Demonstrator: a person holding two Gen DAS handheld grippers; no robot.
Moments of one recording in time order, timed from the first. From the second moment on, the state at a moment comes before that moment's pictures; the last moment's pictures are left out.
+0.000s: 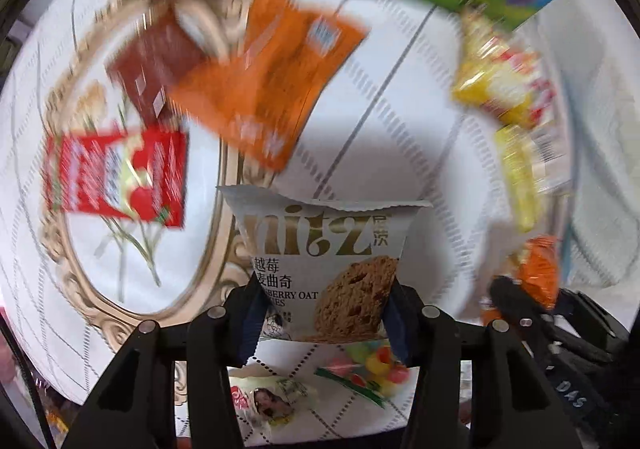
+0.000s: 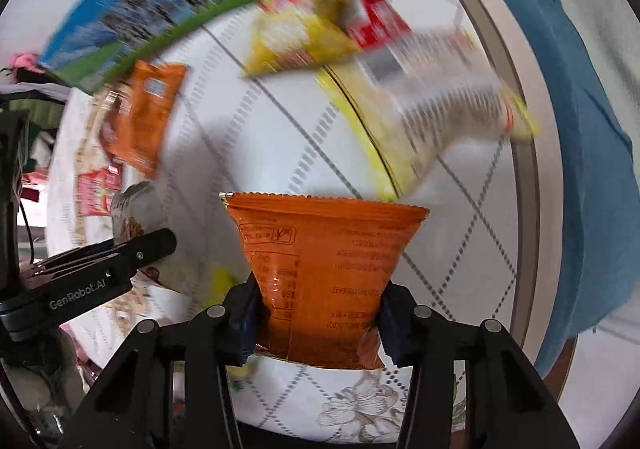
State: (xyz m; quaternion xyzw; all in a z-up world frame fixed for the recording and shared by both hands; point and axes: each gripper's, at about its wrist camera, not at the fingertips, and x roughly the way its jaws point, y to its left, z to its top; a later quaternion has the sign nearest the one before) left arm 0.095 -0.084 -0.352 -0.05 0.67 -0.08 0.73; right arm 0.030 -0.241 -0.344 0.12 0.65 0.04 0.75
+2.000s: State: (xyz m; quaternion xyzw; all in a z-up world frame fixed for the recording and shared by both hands) left arm 0.289 -0.037 -0.181 -0.04 0.53 -0.04 0.85; right arm 0.294 -0.218 -0.175 0.04 0.54 0.09 0.84
